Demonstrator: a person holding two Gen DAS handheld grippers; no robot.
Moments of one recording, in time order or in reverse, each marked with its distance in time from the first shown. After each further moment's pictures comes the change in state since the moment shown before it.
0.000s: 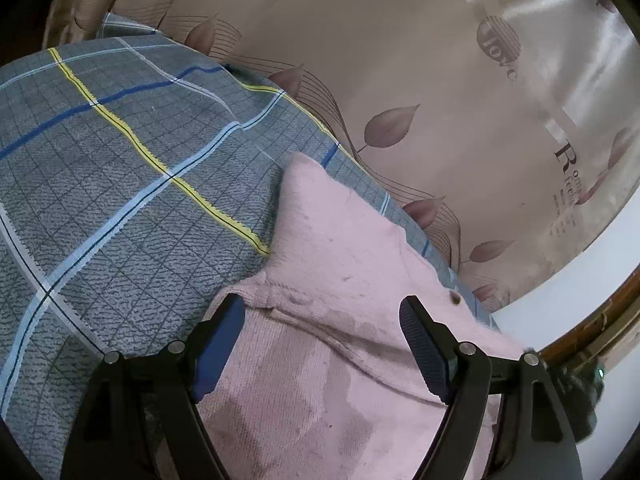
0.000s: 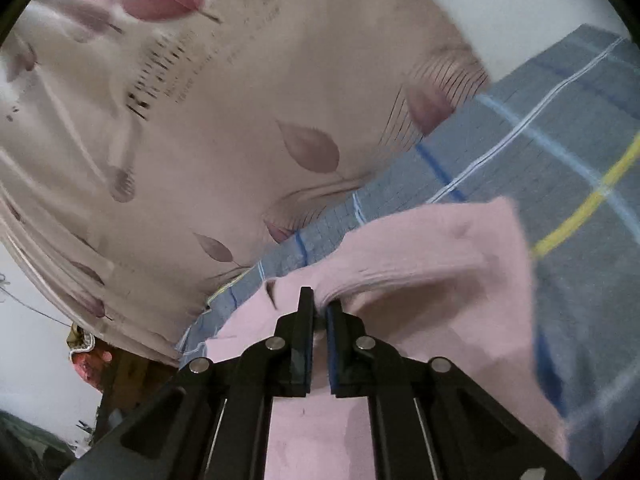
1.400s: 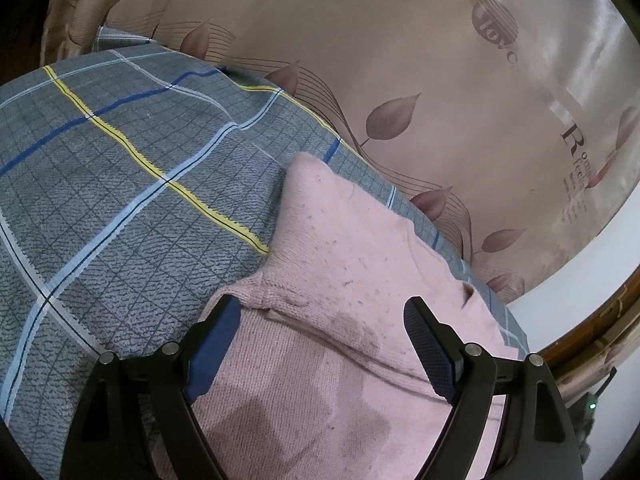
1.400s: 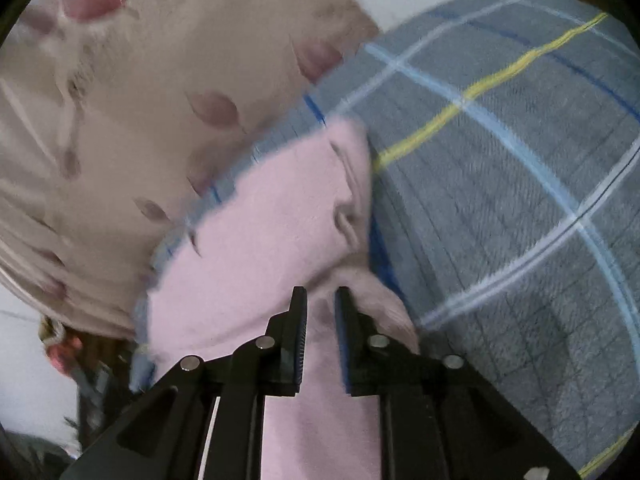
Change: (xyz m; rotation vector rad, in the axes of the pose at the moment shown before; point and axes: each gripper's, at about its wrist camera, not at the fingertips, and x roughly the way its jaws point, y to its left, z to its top) left arm 0.005 -0.008 0.001 0.044 0.010 0.053; right arm -0.027 -0.075 -0.032 0.079 0.176 -0.171
